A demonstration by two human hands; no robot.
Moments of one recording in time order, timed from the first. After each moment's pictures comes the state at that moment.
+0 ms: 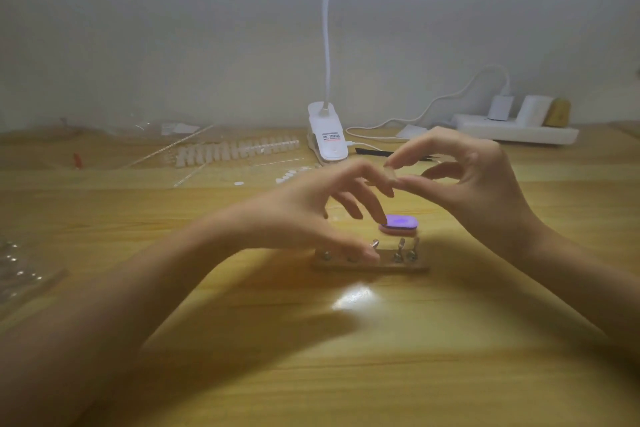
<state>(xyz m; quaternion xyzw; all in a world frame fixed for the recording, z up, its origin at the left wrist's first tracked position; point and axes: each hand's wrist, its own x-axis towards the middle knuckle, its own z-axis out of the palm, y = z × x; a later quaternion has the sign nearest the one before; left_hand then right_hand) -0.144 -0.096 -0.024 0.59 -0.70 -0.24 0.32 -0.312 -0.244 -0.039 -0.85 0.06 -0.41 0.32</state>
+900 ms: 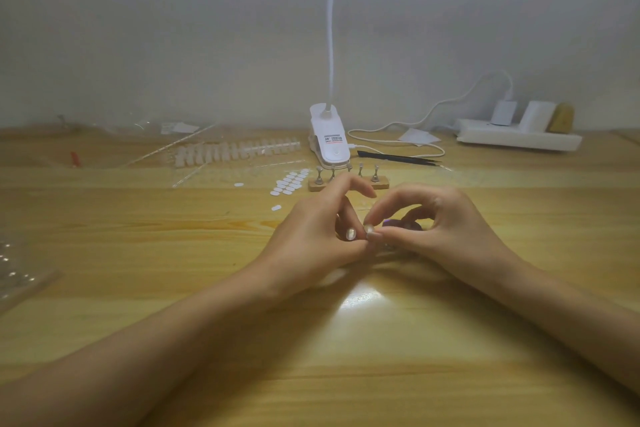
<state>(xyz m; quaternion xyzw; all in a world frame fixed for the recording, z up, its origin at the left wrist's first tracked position) -0.166 -0.100 -0.065 0.67 -0.57 -0.17 0.45 -0.307 -0.230 -0.063 -0.88 0.08 -0.28 0.38</state>
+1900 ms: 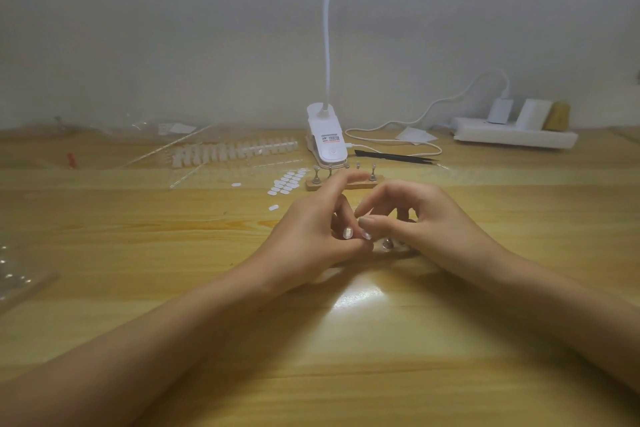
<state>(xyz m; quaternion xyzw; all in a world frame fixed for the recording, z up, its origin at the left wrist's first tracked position) -0.162 -0.102 -0.068 0.66 -0.57 -0.18 0.45 -0.299 -0.227 -0.061 -0.87 0.13 -0.22 0.42</state>
